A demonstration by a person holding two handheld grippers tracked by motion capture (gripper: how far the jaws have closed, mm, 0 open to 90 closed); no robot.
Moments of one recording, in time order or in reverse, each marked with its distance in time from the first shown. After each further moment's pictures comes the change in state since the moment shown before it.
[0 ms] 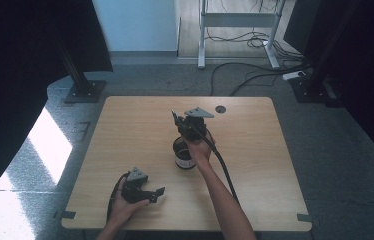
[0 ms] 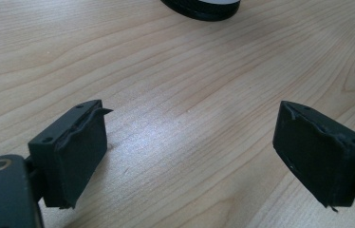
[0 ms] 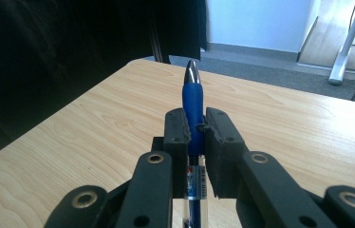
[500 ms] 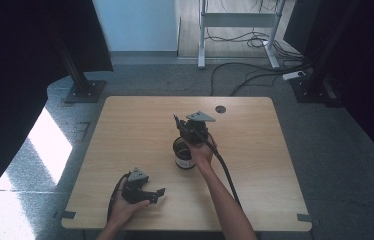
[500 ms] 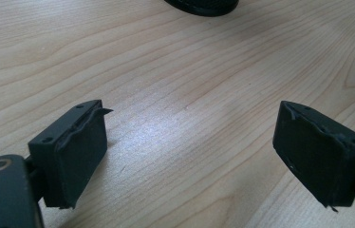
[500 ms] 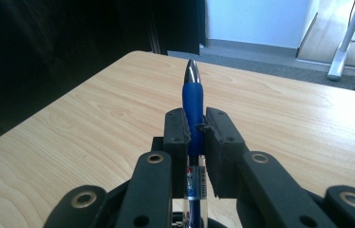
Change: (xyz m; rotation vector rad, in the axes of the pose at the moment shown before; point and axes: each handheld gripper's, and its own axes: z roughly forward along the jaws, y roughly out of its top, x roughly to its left) left arm 0.000 -0.001 0.001 0.008 -0.001 0.002; right arm -0.004 -0.014 -0.001 0.013 -0.002 -0.004
